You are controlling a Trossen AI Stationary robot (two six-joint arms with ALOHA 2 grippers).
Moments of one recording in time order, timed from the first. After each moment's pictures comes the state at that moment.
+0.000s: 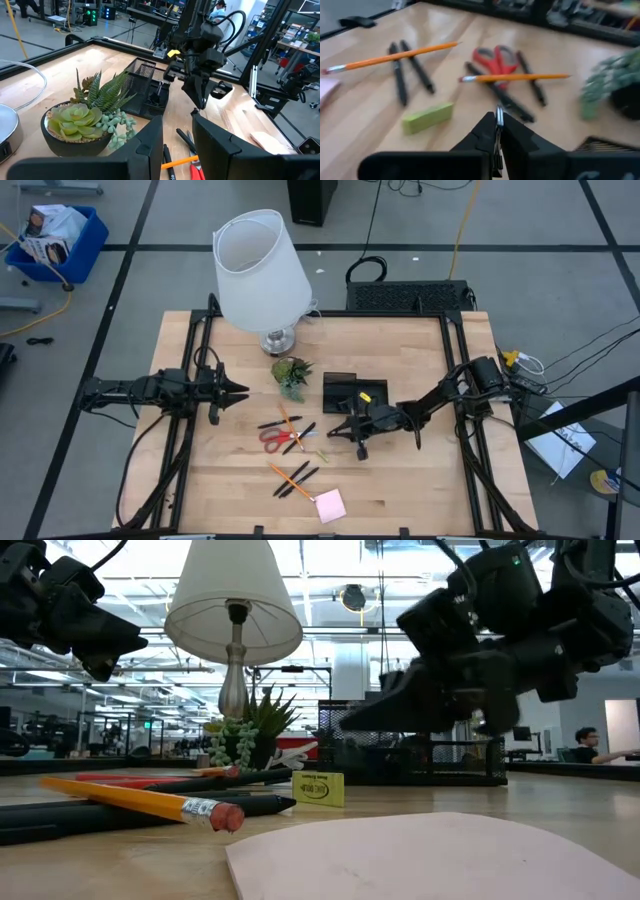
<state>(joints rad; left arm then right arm) -0.04 0.01 0.09 -0.21 -0.05 -0.27 0.22 1.90 0.55 1.05 0.09 -0.13</state>
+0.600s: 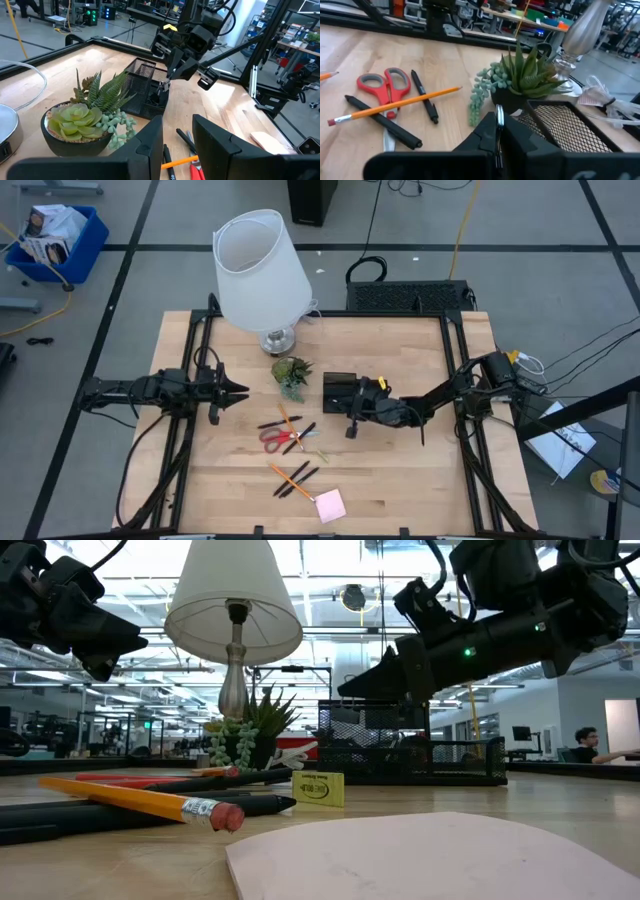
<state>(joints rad) -0.04 0.01 0.09 -0.21 -0.05 -0.27 0.20 1.80 0.55 1.03 0.52 -0.11</state>
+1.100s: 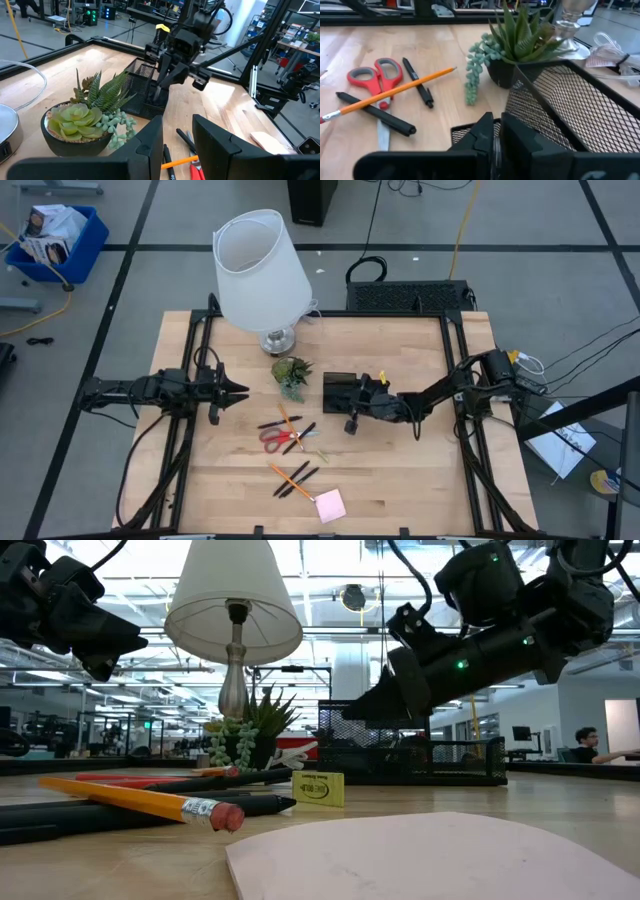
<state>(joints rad) -0.04 0.01 0.09 -0.21 -0.05 -0.27 0.14 1.80 0.55 0.91 0.46 0.09</state>
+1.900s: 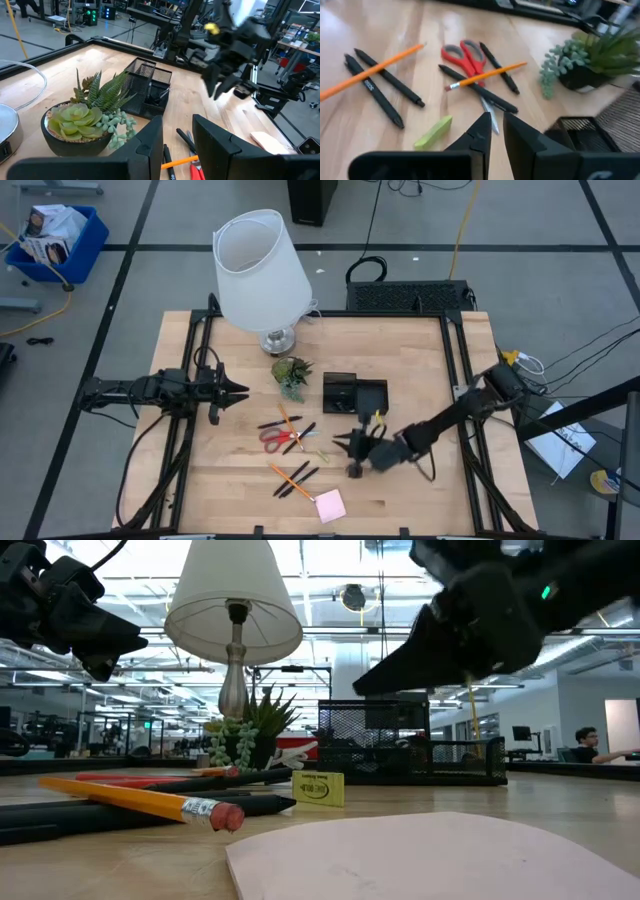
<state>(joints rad) -0.04 0.01 0.09 -0.21 -0.05 -0.27 0.51 1.80 0.79 0.45 0.72 0.17</state>
